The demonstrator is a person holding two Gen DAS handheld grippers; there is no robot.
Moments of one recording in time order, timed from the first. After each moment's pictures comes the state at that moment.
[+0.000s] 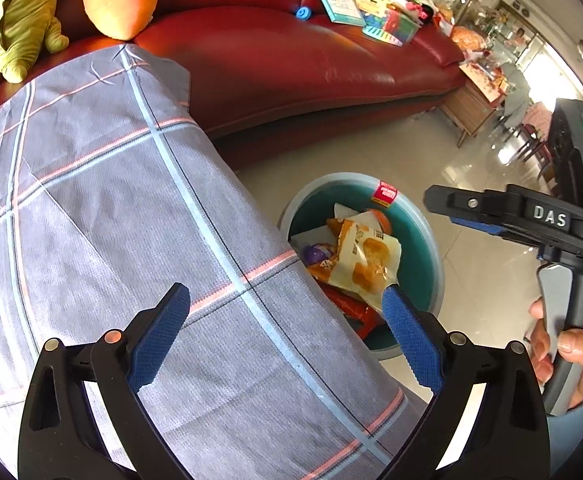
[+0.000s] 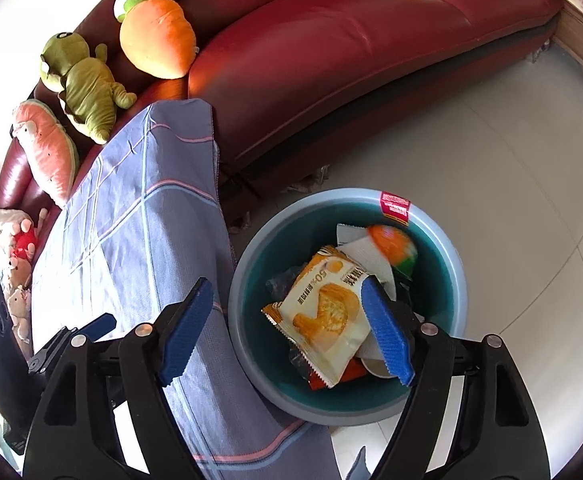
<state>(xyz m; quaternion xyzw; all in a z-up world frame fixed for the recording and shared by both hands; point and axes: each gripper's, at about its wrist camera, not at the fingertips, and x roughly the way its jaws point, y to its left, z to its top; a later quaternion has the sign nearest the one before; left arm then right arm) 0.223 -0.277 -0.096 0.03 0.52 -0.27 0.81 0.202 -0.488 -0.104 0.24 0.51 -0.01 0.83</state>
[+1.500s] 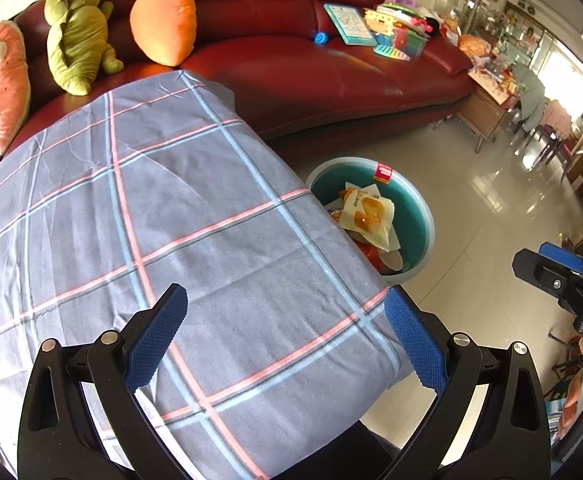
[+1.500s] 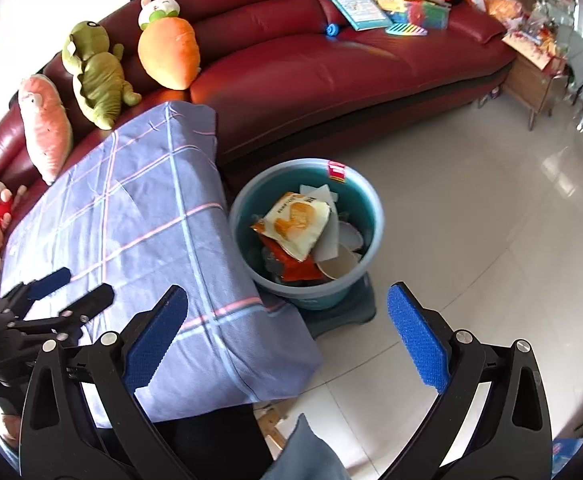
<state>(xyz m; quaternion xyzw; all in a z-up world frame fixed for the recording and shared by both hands) 0.102 -0.216 -0.036 0.06 0.47 -0.21 0.85 0.029 -0.417 -0.024 0.15 0.47 -0.09 0.87</state>
